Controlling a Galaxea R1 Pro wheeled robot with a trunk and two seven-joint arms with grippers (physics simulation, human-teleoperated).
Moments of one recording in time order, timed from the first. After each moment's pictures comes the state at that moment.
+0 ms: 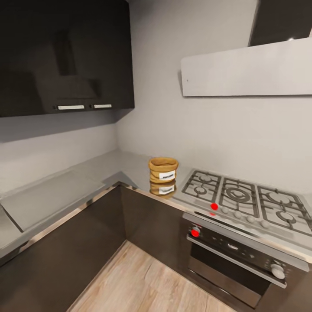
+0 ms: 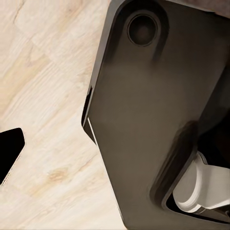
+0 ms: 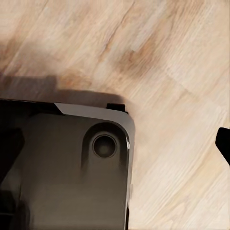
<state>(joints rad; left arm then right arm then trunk) 0.01 0.03 0.30 -0.04 -0.01 0.04 0.00 -0.07 -0.06 0.05 0.01 0.00 -0.33 0.08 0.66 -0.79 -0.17</state>
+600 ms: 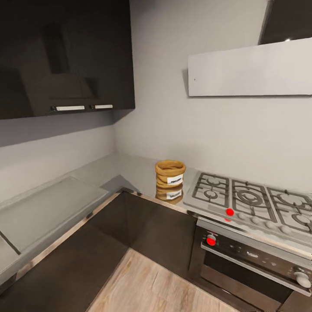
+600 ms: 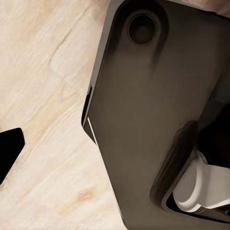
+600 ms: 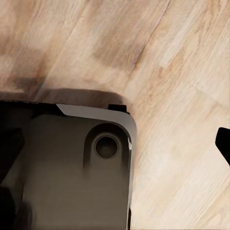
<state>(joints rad) 0.01 0.03 0.30 -0.04 -0.01 0.04 0.00 -0.07 -0.06 0.04 0.01 0.00 -0.34 0.08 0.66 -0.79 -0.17</state>
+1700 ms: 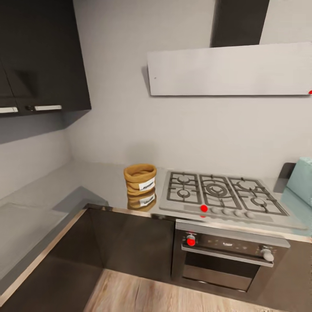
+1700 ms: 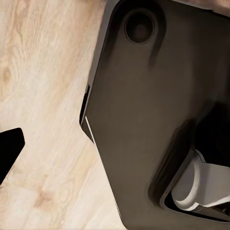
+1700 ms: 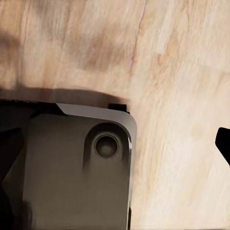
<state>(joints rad) 0.01 0.03 0.30 -0.04 -0.01 0.04 0.00 -0.07 -0.06 0.04 0.01 0.00 -0.34 0.08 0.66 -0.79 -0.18</state>
